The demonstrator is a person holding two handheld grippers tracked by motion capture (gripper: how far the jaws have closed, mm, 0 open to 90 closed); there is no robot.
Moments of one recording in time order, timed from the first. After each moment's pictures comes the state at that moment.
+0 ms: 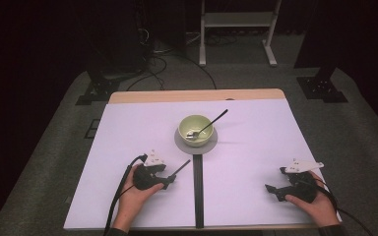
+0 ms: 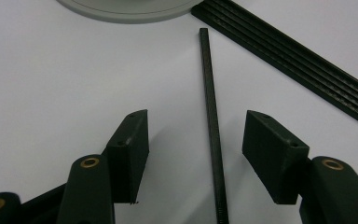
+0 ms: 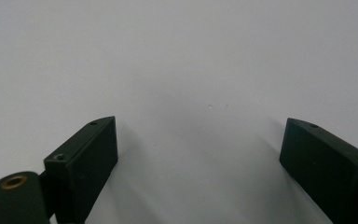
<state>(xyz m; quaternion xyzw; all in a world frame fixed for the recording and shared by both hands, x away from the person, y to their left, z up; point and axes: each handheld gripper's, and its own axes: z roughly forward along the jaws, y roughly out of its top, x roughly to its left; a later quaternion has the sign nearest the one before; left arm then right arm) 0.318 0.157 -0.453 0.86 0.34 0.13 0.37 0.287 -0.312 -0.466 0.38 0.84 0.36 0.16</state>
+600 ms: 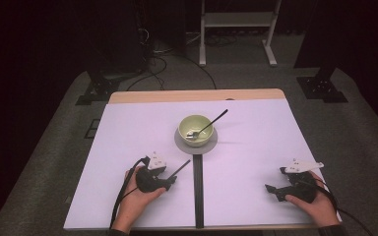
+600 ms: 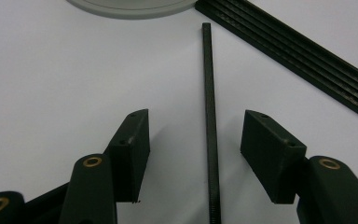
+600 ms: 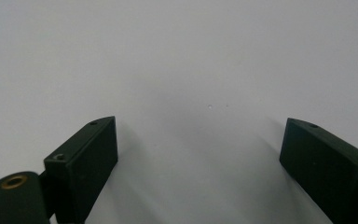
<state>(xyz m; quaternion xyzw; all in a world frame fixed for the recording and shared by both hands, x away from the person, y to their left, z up) 0.311 0.150 -0.454 0.85 0.35 0.15 0.35 0.287 -0.312 -0.466 0.38 0.84 0.36 0.16</state>
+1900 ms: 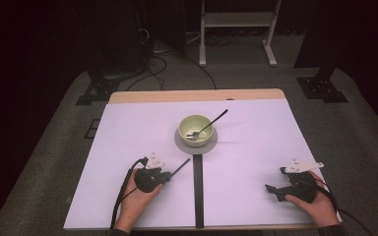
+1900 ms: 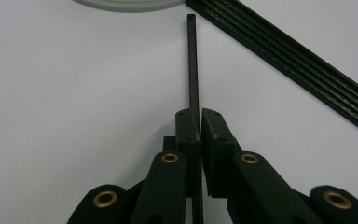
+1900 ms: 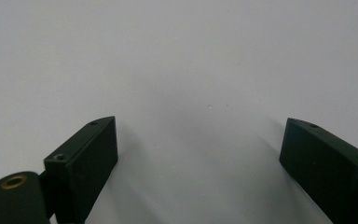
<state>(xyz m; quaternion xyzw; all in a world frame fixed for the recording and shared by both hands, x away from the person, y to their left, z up) 0.306 0.152 -0.449 0.85 0.36 0.13 0.36 0.287 -0.312 -0.466 0.38 0.84 0.36 0.16</state>
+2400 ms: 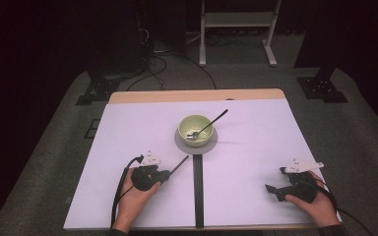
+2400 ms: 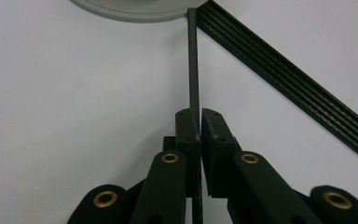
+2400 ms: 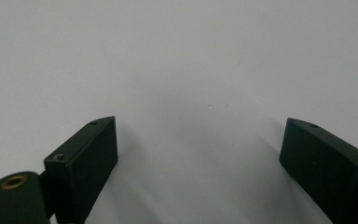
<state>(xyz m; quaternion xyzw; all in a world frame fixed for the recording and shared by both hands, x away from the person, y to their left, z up) 0.307 0.160 -0.440 0.84 0.38 0.11 0.38 0.287 -0.312 -0.466 0.38 0.84 0.36 0.16</state>
